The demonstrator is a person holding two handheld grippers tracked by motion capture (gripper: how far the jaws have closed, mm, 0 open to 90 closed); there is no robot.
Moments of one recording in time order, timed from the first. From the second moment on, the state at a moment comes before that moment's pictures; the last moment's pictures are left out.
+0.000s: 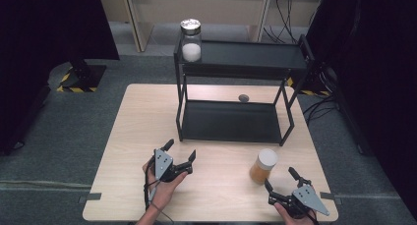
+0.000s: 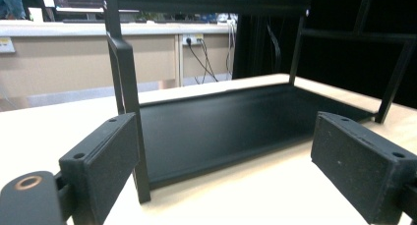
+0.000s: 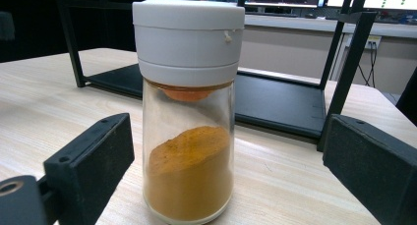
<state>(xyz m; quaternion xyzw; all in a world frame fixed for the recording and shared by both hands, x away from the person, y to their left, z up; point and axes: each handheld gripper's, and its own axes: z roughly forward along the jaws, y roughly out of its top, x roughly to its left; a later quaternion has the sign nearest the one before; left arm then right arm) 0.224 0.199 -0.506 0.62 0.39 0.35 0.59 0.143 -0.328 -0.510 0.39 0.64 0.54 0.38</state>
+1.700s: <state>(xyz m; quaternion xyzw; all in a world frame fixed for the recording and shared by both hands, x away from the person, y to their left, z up) 0.224 0.199 -0.517 0.63 0.39 0.33 0.58 0.157 -0.320 -0.488 0.37 0.64 0.57 0.35</state>
